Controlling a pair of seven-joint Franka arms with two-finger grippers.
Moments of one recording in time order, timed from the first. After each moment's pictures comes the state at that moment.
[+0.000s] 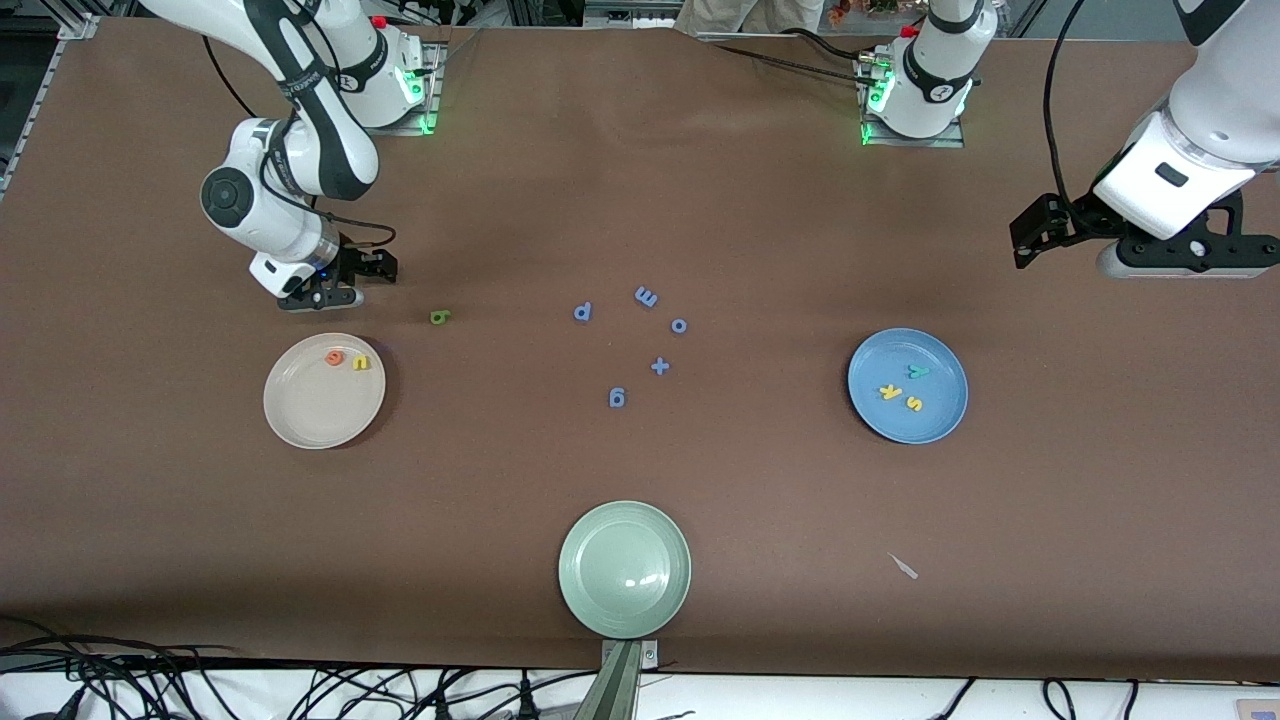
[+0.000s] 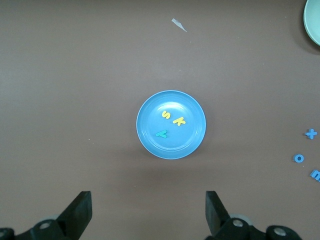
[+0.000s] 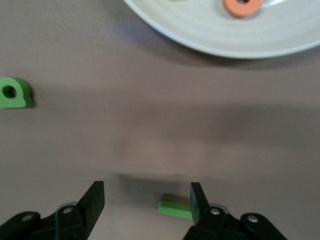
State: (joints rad) left arm -0.07 -0.01 -0.08 -1.65 0.05 1.64 -0.15; right arm 0.30 0.17 -0.18 -2.60 0.22 2.63 -0.16
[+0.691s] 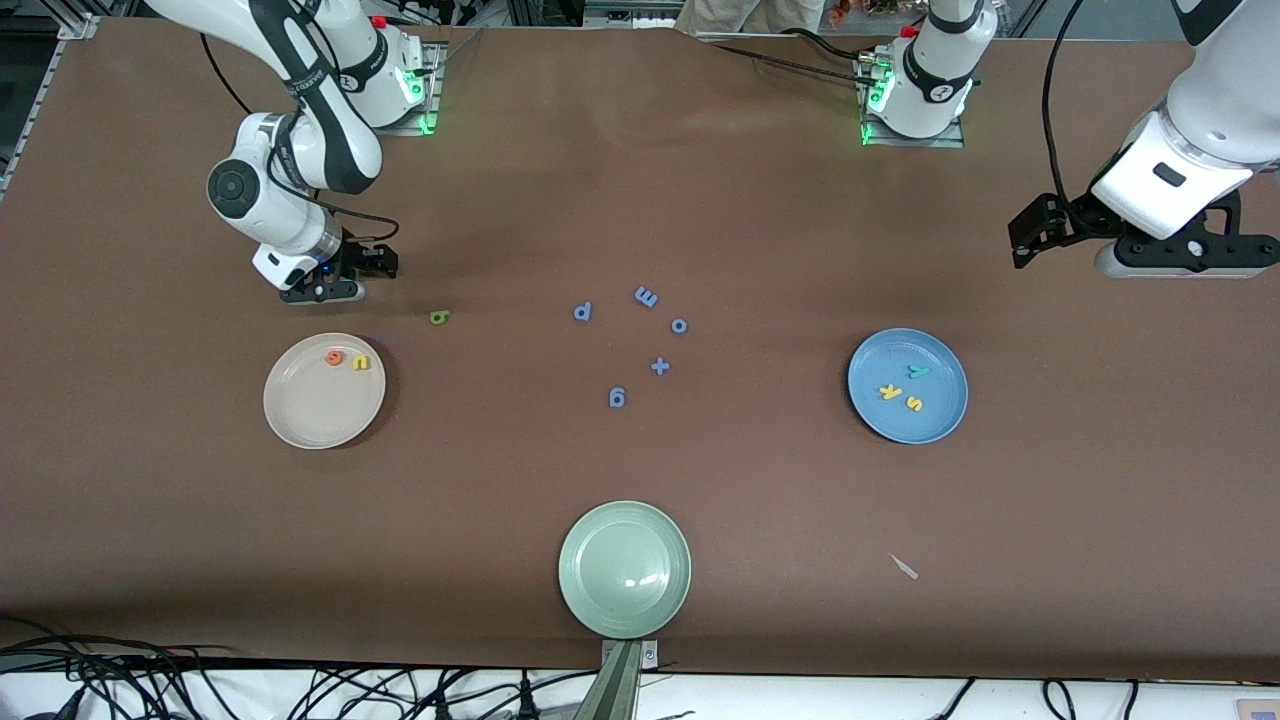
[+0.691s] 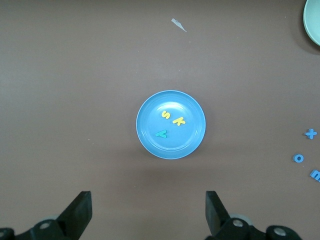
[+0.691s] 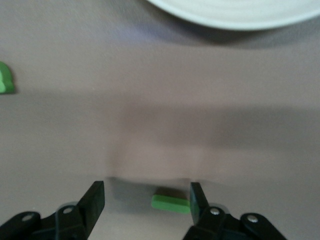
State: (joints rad) left arm -0.07 -0.01 -0.08 -1.65 0.05 1.64 -0.15; right arm 0.30 0.17 -0.18 -2.66 0.22 2.69 -0.16
